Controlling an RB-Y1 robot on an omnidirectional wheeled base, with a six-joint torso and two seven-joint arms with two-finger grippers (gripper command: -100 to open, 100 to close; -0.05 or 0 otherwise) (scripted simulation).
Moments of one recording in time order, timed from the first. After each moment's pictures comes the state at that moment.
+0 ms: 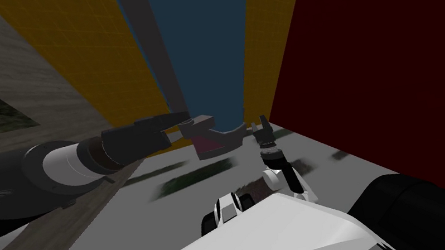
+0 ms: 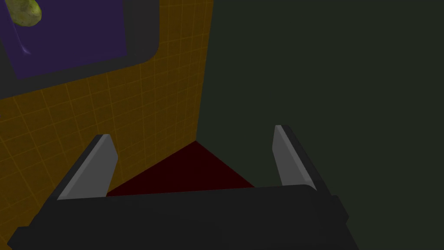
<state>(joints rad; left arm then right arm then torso) 0.52 1.77 0.84 -2.61 0.28 -0.10 0.89 0.45 -0.02 0.01 -2.35 0.00 -0.42 0.04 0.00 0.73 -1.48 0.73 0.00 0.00</state>
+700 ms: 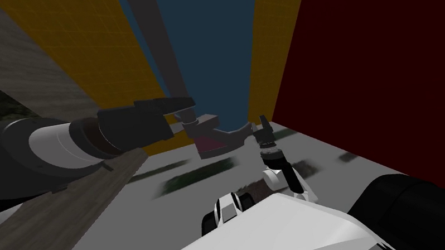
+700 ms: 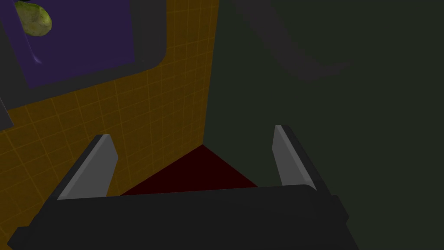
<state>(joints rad) 0.46 1.88 0.92 -2.56 0.34 -0.08 0.98 0.45 -0.02 0.01 -2.35 0.00 -0.42 0.04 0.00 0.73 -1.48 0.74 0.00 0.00</state>
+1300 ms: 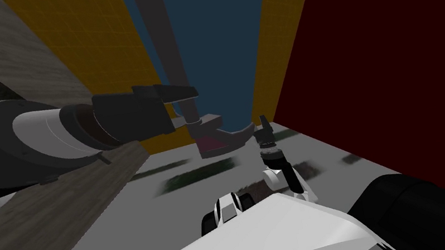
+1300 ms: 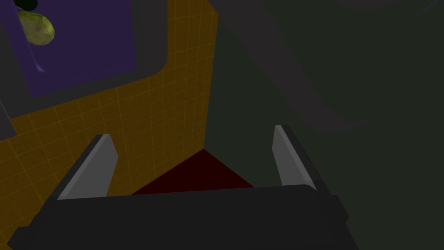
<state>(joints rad) 0.42 1.93 0.96 -2.53 0.37 -0.07 1.04 0.45 -0.02 0.01 -2.35 0.00 -0.42 0.04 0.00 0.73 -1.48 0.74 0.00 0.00</state>
